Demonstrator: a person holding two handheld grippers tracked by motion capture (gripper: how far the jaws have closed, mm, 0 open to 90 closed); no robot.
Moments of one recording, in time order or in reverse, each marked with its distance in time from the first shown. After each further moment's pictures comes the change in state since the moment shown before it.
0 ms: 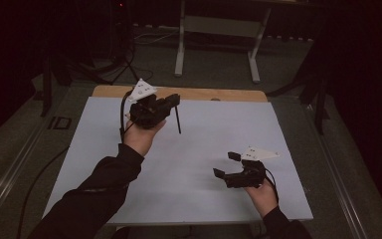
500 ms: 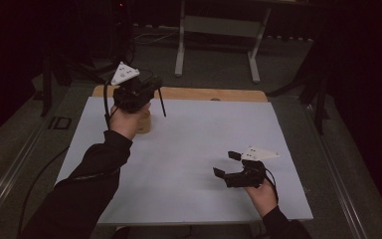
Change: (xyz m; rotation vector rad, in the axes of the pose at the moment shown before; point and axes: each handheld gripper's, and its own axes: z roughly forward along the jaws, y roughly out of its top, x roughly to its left) left arm 0.038 0.026 -0.011 -0.051 0.125 0.011; right arm 0.001 0.001 -0.001 -0.014 -0.006 -0.001
